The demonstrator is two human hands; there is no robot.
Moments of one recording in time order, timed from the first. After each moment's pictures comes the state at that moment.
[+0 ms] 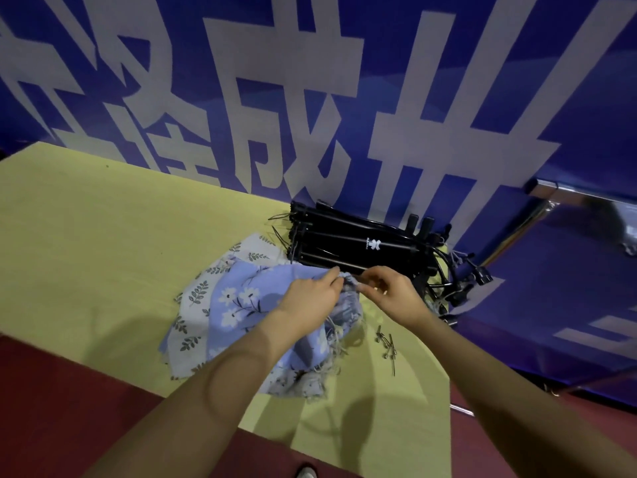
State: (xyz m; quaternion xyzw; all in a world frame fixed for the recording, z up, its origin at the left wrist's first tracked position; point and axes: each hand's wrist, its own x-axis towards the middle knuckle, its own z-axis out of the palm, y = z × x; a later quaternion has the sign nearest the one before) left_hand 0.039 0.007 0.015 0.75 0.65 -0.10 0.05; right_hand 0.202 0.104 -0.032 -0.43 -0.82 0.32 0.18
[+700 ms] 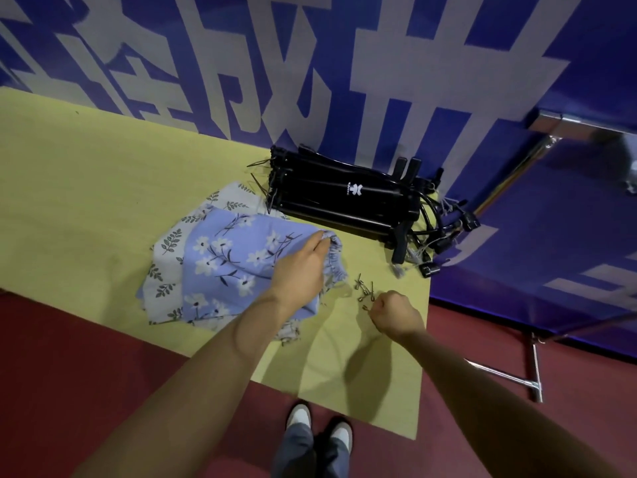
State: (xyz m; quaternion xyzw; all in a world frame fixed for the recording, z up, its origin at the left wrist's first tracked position) left_hand 0.089 -0.005 -0.034 0.64 0.76 0.01 0.14; right_hand 0.276 0.048 -0.110 -0.58 -0.75 0.32 -0.07
